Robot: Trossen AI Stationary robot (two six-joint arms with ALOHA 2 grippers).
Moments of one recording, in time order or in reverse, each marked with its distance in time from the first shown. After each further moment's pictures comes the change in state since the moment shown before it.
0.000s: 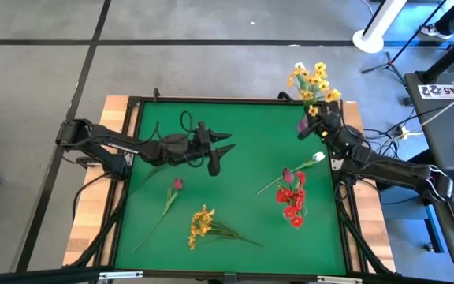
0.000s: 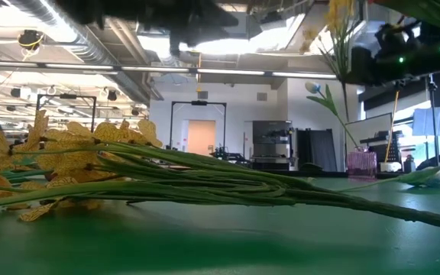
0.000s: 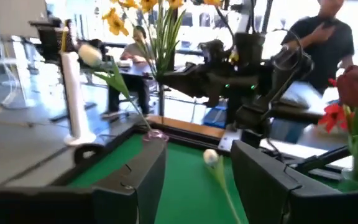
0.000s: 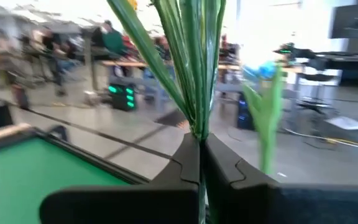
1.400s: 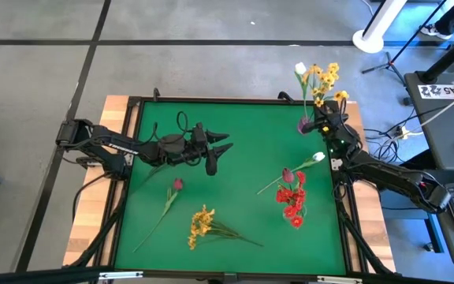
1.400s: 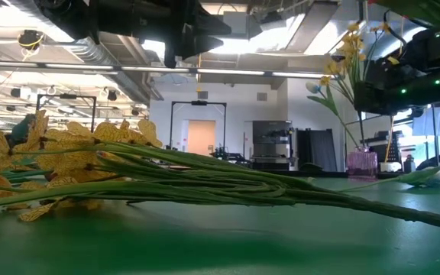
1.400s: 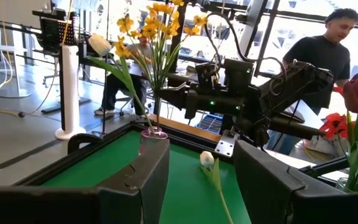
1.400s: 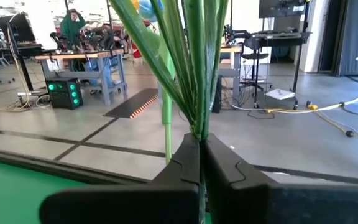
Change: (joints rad) left arm 0.017 0.000 -0.077 0.101 0.020 -0.077; right arm -0.273 0.079 -0.168 0.184 -0.035 0.078
